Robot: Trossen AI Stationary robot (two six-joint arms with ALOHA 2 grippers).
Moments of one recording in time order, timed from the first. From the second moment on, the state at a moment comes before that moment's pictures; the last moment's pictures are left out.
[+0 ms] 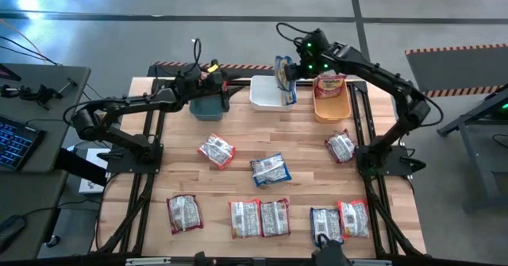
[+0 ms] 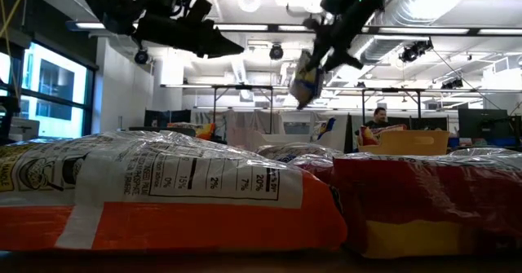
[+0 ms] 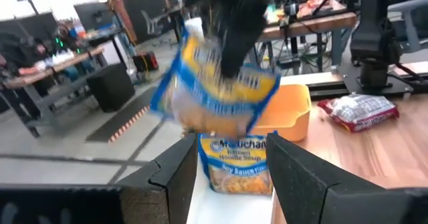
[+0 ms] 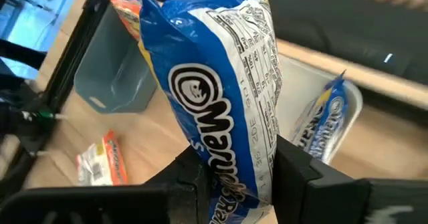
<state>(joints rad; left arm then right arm) 0.61 1.38 0.76 0.53 0.27 0.30 -0.73 1.61 1.50 -0.74 -0.23 0.50</state>
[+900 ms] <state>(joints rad) 0.60 1.38 0.77 0.51 0.27 0.29 -0.77 1.97 1.71 -0.99 -0.35 0.53</state>
